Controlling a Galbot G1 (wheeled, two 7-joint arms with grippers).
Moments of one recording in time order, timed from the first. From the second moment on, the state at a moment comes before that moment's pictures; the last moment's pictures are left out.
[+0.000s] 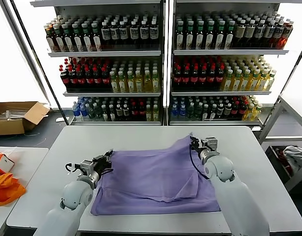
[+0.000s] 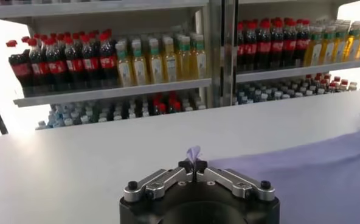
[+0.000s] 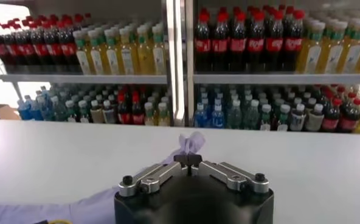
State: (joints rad) left arm 1.00 -1.12 -0.29 -1.64 -0.41 0.39 -0.03; right arm -0.78 1.23 0.26 1.59 0.47 -0.56 0.13
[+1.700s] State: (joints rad) left arm 1.38 -1.11 -0.41 -1.91 -0.30 0.36 0.02; right arm -1.41 1.24 0.45 2.07 0.34 -0.56 0.22
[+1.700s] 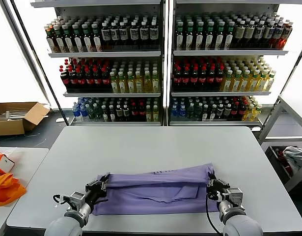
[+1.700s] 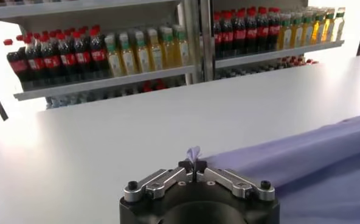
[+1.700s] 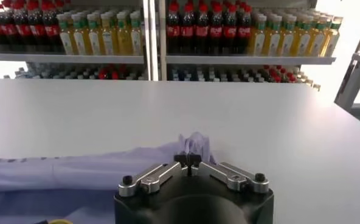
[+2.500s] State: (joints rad) left arm 1.39 -1.14 -0.40 -1.94 -0.23 0.35 0.01; right arm -1.45 1.24 0.43 2.04 0.23 -0.56 0.21
